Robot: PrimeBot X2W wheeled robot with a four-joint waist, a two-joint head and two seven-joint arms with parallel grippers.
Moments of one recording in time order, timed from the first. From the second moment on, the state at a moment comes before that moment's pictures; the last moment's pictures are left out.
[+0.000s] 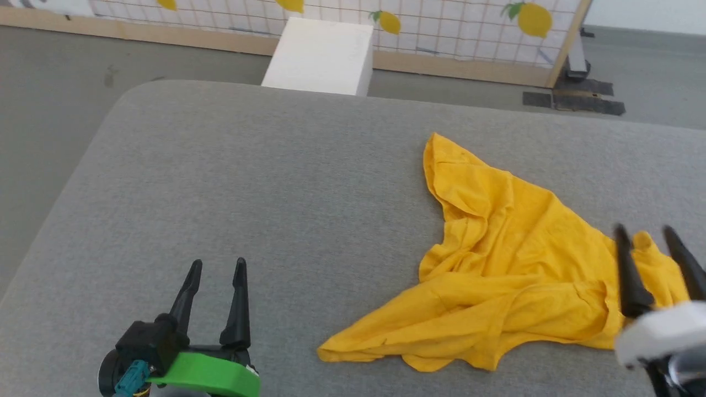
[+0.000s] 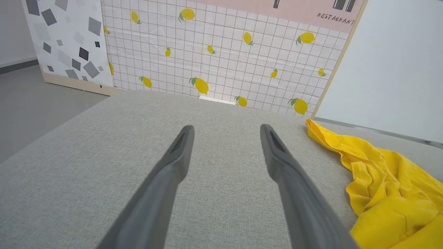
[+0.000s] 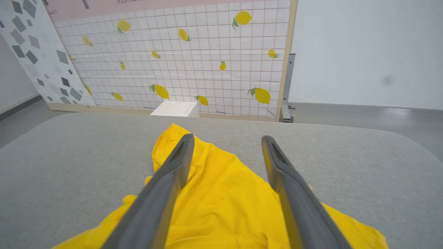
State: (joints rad) left arm 0.07 0.23 -0.25 -0.08 -0.41 0.11 -0.25; right arm 0.04 -0.05 -0.20 -0.23 0.14 0.13 0.18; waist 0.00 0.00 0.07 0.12
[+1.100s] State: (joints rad) left arm -0.69 0.13 -0.67 0.30 -0.42 -0.12 0.38; right arm 0.06 -0.05 -0.34 -0.16 0.25 0.13 0.02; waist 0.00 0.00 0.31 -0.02
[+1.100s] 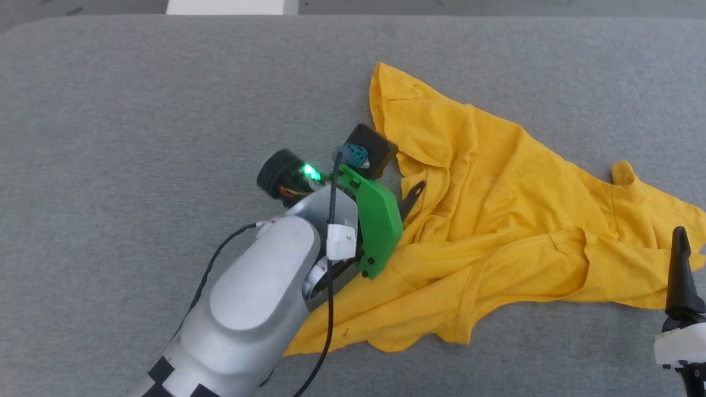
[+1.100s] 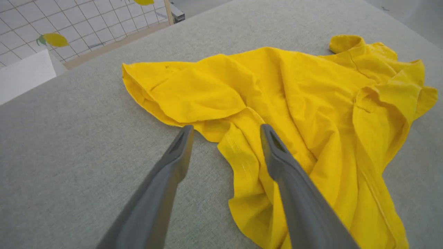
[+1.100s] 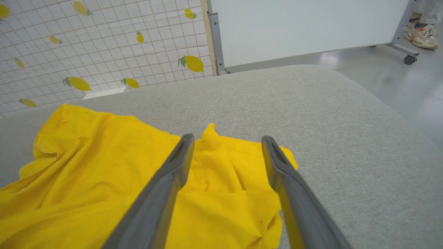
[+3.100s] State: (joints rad) left arm -1.02 0.45 -0.45 0.50 -0.54 -0.03 0.10; right arm -0.05 -0.05 -0.30 -0.09 0.26 0.13 -0.01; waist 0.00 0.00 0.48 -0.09
